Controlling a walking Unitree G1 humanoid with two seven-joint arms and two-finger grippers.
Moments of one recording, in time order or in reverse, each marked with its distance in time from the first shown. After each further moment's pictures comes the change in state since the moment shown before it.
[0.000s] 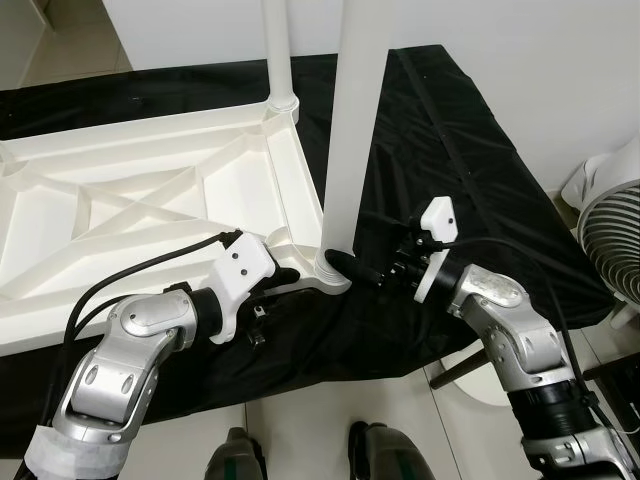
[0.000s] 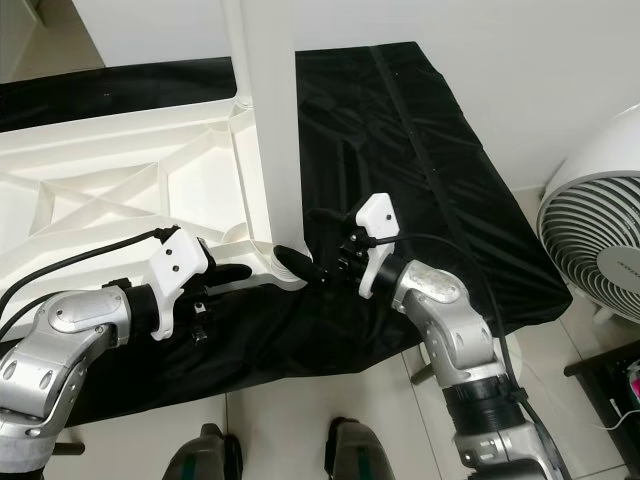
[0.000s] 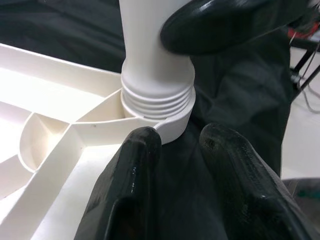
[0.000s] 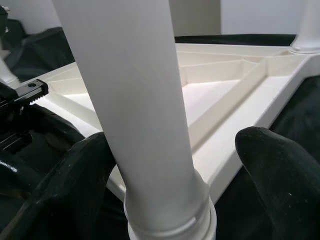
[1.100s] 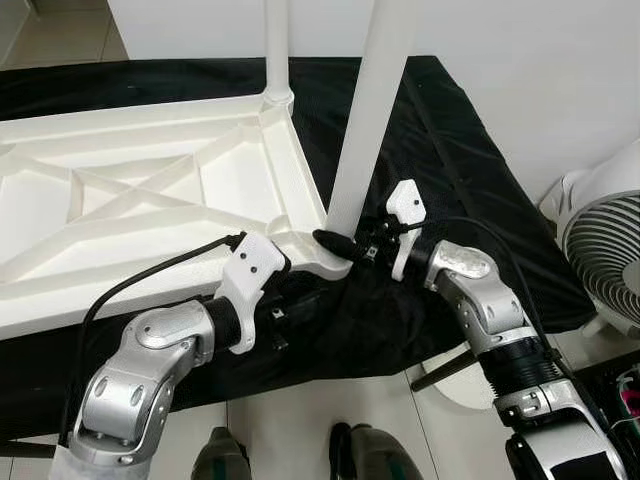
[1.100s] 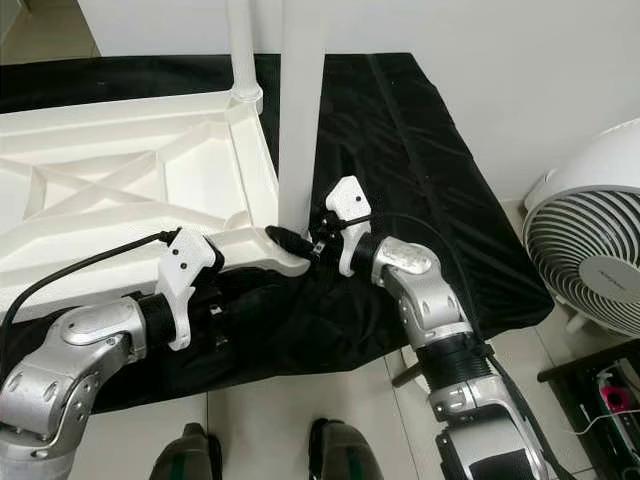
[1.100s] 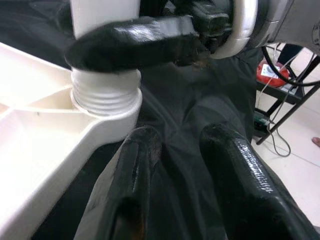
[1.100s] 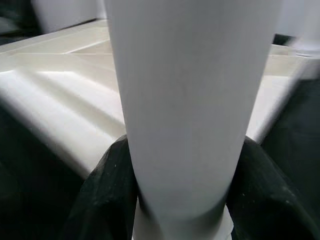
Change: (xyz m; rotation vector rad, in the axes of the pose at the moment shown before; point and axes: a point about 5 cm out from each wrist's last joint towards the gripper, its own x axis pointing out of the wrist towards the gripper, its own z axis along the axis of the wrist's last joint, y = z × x) left arm 0.009 -0.019 0.010 -0.163 -0.072 -0.015; right arm 0.025 -0.019 -0.004 -0.087 0.042 -0.084
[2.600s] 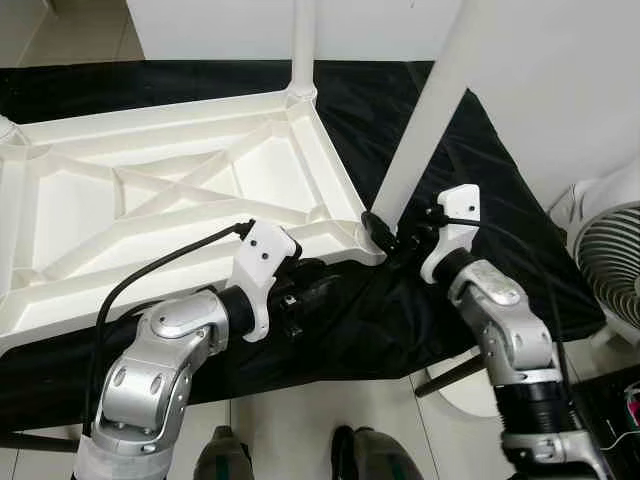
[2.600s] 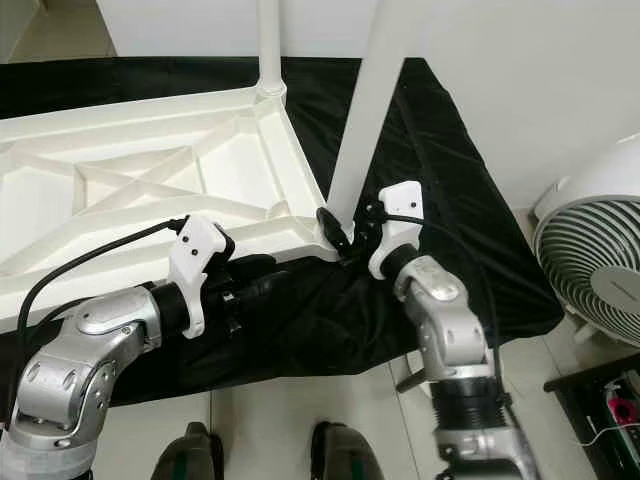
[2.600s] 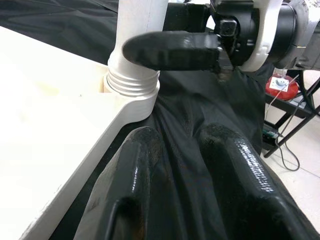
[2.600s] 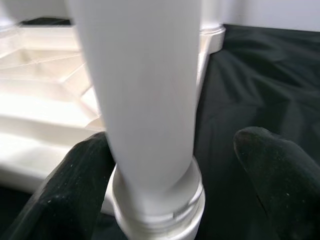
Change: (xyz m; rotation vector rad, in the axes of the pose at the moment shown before) left arm 0.010 0.001 0.009 -0.004 -0.032 0.031; right arm -0.047 -0.015 -0.007 0.067 0.028 -0.294
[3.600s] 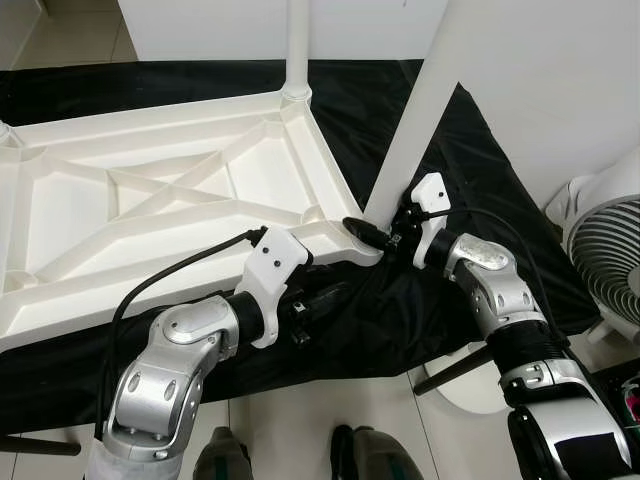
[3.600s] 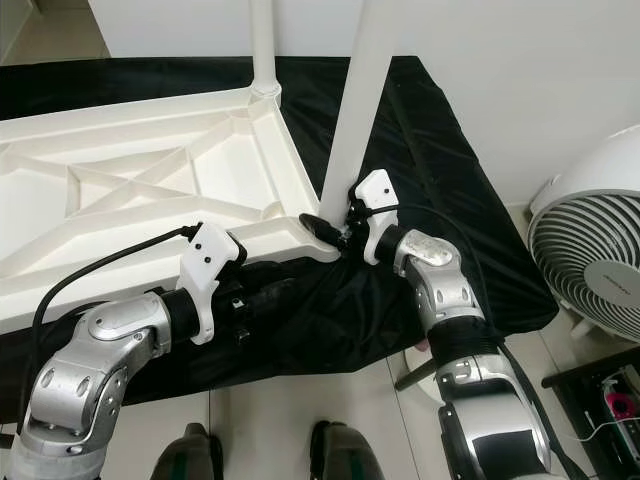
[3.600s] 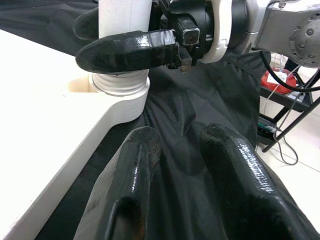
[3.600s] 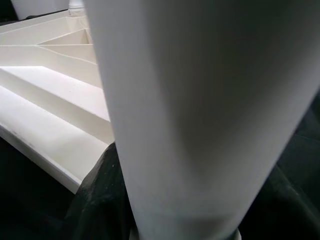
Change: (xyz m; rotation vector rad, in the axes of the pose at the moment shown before) left arm 0.006 -0.007 -0.003 0.006 0.014 -0.002; right arm 0.036 -0.008 -0.007 -0.089 0.008 0.279
